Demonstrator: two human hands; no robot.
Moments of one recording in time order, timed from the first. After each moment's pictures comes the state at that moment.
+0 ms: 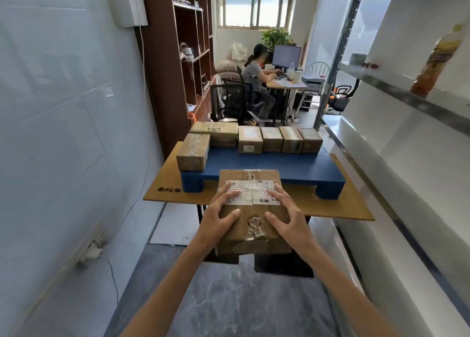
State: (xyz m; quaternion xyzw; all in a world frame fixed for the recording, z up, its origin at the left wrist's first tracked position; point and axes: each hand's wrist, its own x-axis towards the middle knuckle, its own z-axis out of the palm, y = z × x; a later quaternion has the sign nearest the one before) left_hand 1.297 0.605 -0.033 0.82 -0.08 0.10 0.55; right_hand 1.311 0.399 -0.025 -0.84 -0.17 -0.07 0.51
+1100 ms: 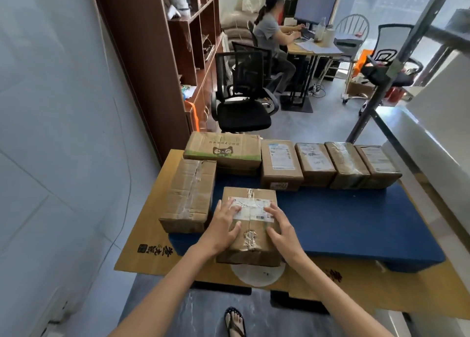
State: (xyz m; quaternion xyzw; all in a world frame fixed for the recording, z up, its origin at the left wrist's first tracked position) left_hand 1.726 0.719 -0.148 0.93 -0.04 -0.06 0.35; right_hand 1.735 0.523 -0.158 -0.84 -0.08 0.07 0.53
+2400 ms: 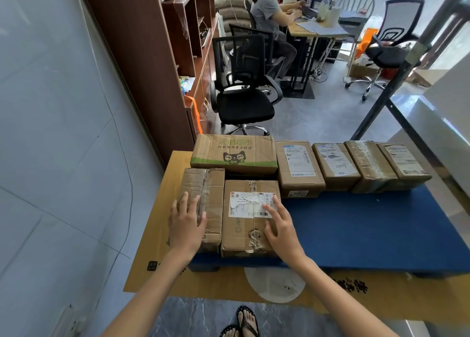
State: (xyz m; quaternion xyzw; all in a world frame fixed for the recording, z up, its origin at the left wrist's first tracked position) left_hand 1.770 0.837 -0.164 0.97 0.14 0.01 0.20; right_hand 1.794 0.581 -0.192 -0.91 -0.11 0.00 0.40
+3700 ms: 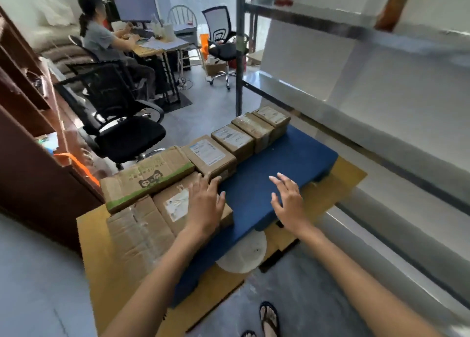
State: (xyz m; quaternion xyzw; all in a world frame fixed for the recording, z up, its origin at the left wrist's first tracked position) left_hand 1.804 0.716 -0.091 0.93 -0.30 0.03 0.23; right_hand 1.693 0.515 -0.119 -0.92 0.17 -0.22 0.26
